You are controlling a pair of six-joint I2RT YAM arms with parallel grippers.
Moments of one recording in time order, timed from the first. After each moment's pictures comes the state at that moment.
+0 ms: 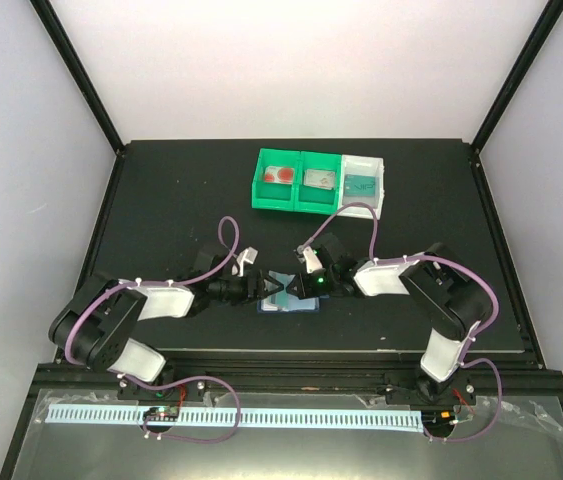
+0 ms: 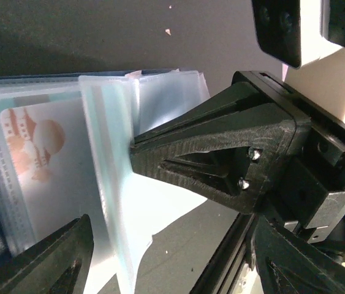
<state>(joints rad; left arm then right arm) -0.50 1.46 0.40 0.36 0.72 -0.83 0.73 1.77 0.75 0.12 -0.48 0.55</state>
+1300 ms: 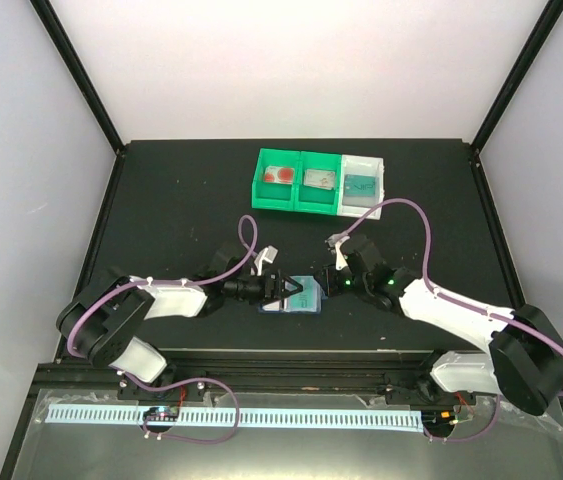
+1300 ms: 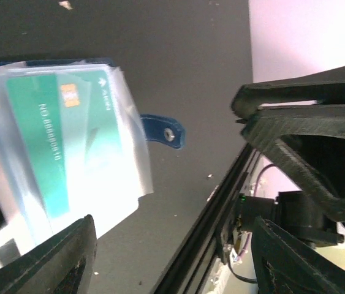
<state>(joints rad) -0.65 1.51 0.47 0.47 0.71 -0.95 0.73 1.25 0.63 -0.14 -0.14 0.51</state>
